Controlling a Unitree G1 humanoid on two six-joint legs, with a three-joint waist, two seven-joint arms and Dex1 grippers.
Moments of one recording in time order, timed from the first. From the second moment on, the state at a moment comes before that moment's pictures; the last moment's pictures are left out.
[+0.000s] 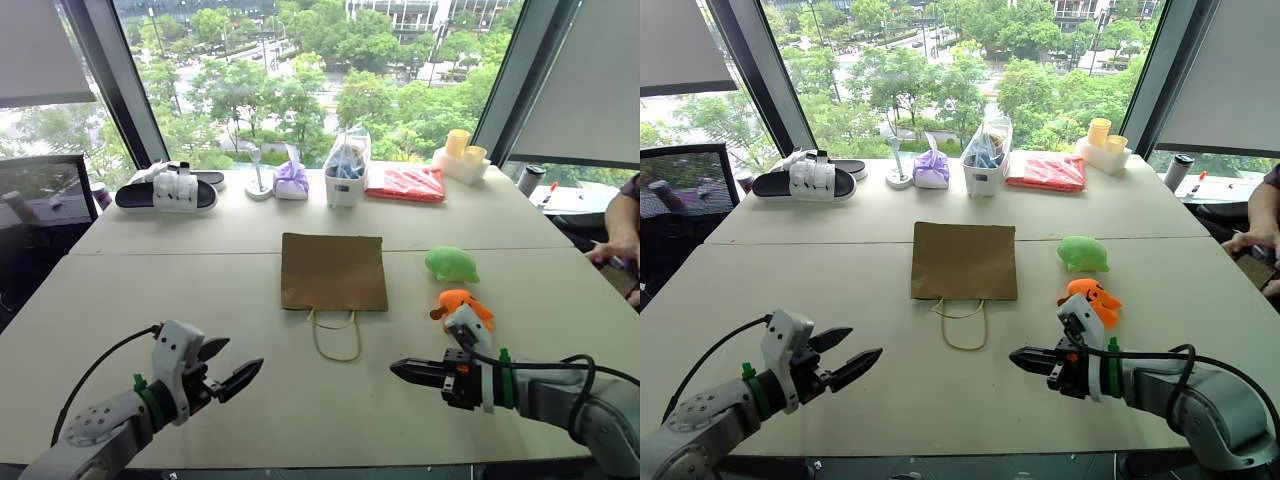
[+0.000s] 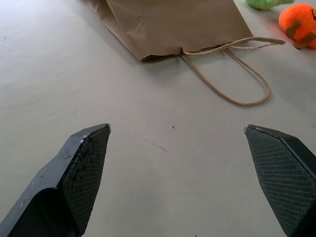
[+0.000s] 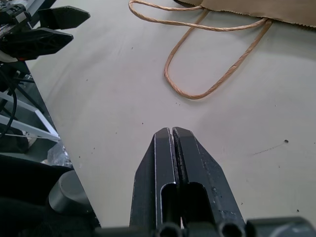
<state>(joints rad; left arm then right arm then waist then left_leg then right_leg) 0.22 0.54 0.23 -0.61 -0.64 0.69 -0.54 -0.04 -0.78 -0.12 -0.49 0.85 1.00 0.74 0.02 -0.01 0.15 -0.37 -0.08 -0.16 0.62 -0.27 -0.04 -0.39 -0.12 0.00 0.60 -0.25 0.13</state>
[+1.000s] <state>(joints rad) -0.30 0.77 -0.03 -0.30 -0.38 0.37 -0.88 -0.11 -0.73 -0.10 -0.48 0.84 1.00 0.67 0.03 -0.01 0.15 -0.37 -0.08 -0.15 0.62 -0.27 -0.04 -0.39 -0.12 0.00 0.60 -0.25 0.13</state>
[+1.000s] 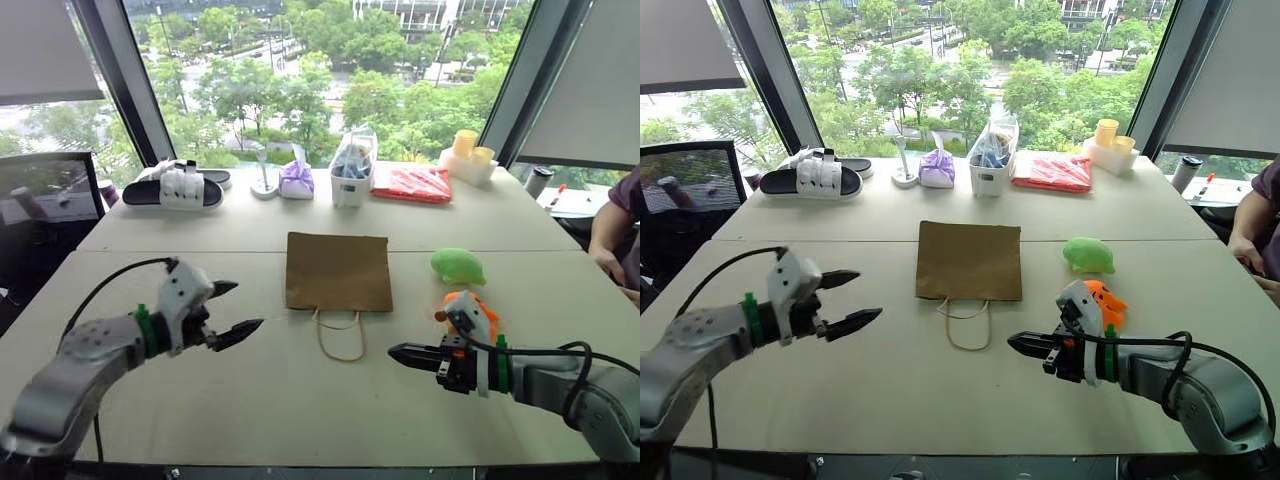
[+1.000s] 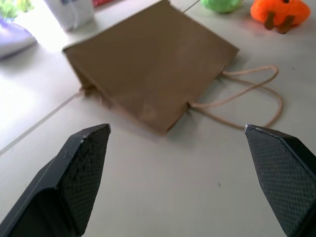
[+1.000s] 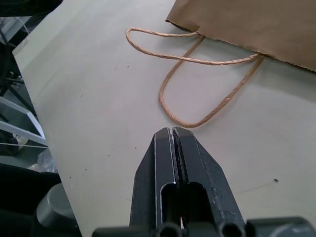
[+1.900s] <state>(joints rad) -0.80 0.31 -0.27 0.55 -0.11 -0.12 -1.06 -0.10 -0.55 -0.07 -0.55 0.79 0.94 0.46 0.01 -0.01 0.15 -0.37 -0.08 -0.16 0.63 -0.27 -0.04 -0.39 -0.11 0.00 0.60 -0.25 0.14</state>
